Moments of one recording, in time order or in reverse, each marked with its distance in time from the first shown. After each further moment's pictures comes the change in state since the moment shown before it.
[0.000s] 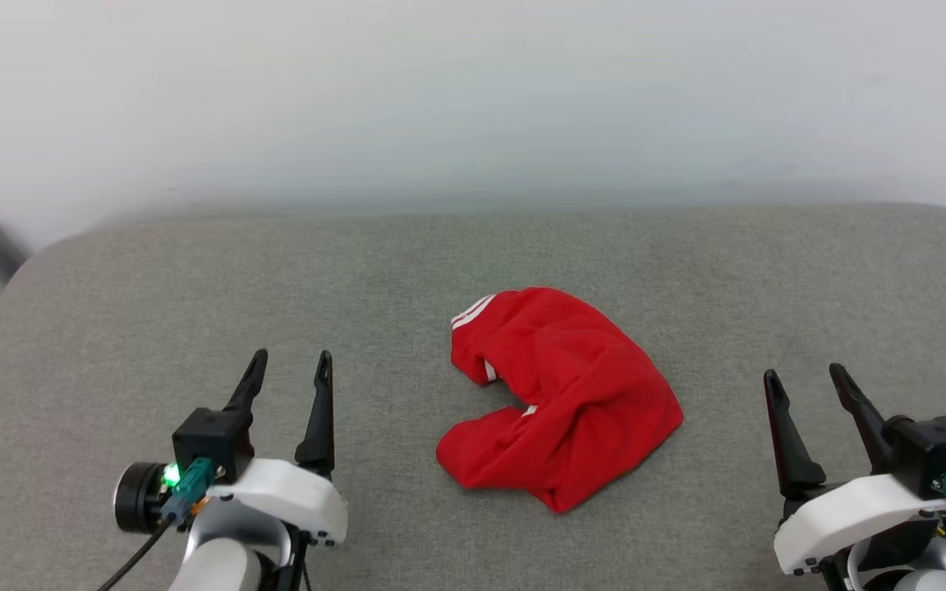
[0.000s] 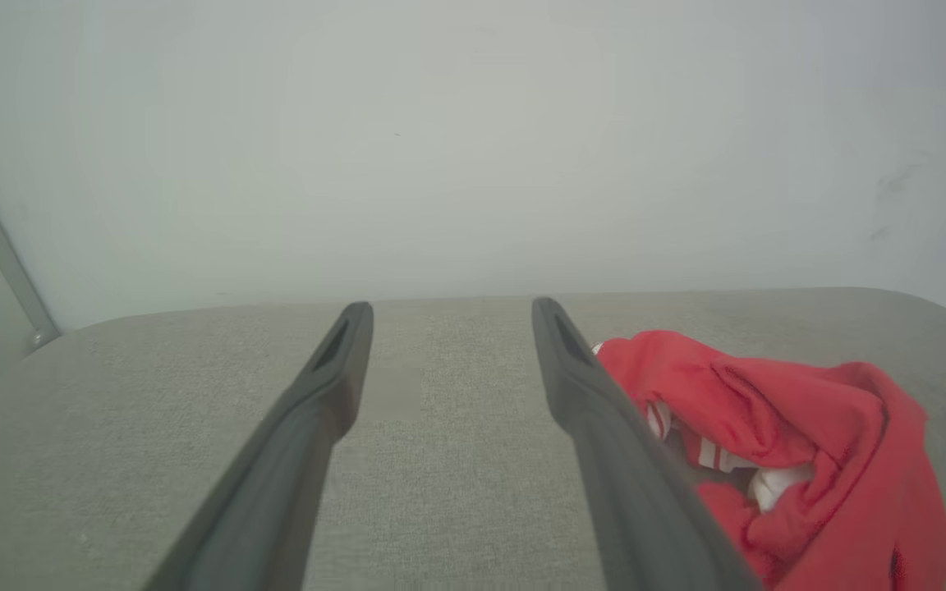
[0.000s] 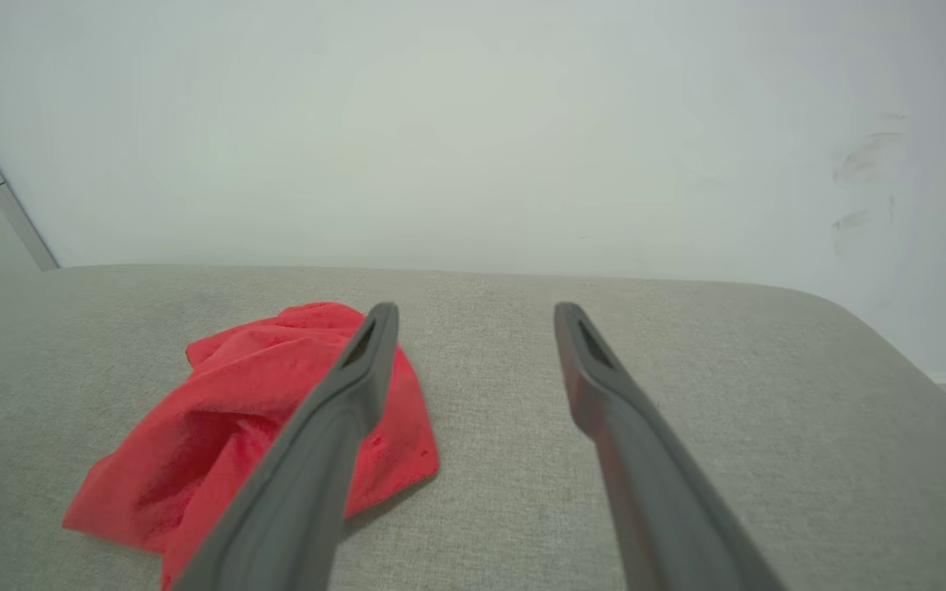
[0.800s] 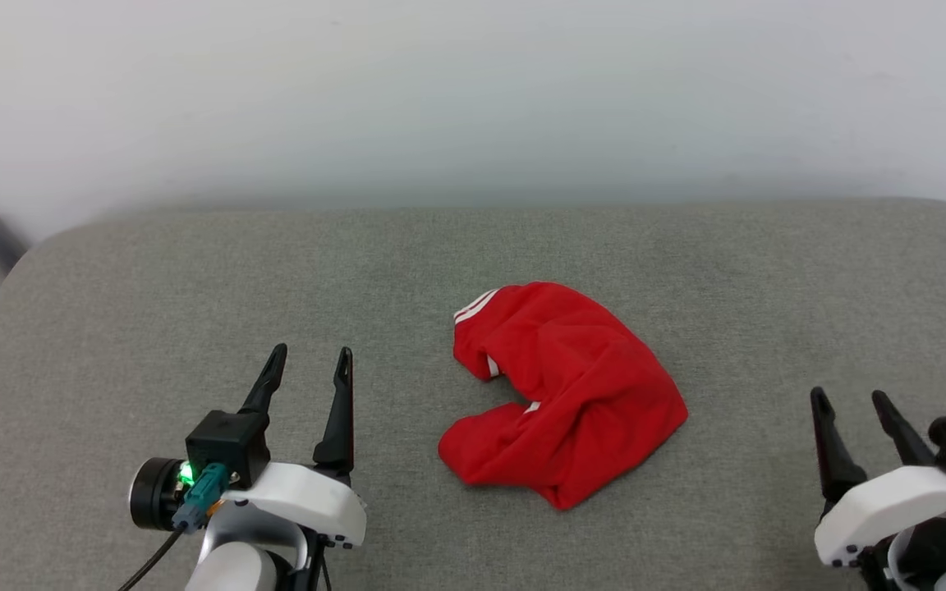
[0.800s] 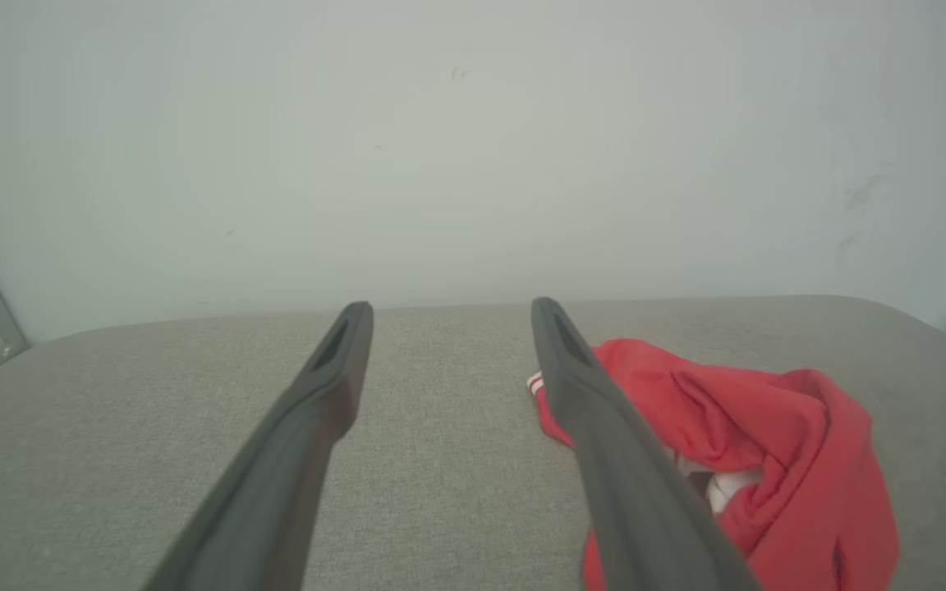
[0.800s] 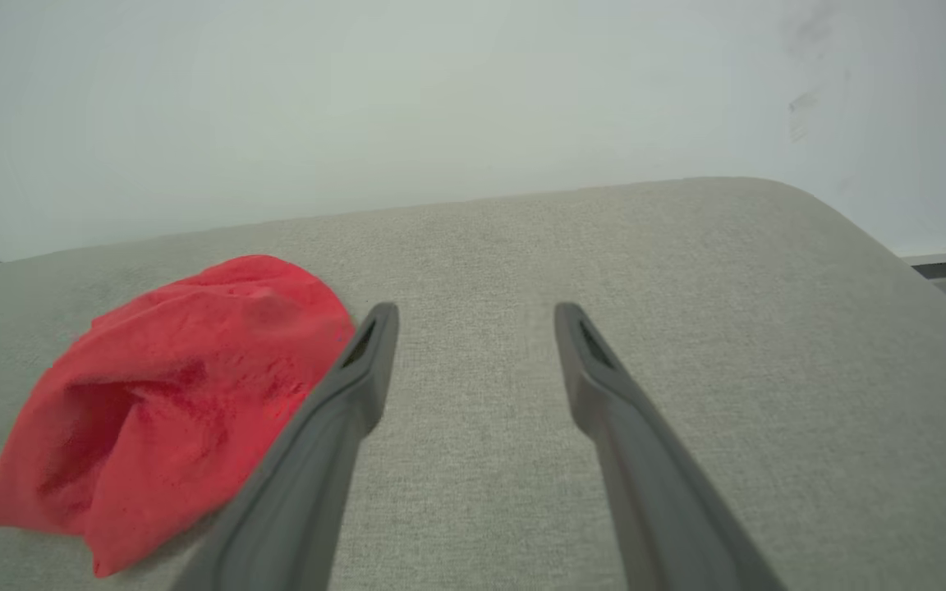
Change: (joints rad) left arm 0.030 -0.002 -0.028 -0.079 0.001 0.029 0.013; right arm -0.005 0.000 -0.083 0.068 0.061 0.000 0.070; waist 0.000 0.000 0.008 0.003
